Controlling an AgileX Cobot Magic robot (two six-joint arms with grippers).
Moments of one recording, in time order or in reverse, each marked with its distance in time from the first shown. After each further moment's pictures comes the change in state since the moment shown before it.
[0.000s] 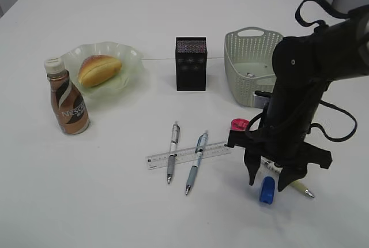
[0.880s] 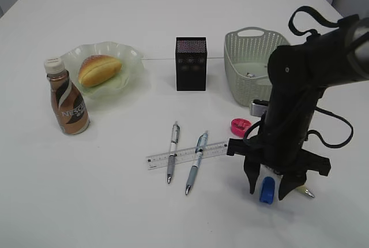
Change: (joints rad) left arm 0.000 0.000 0.000 0.000 0.000 -0.002; right arm 0.000 0.042 -0.004 0.004 0.011 0.000
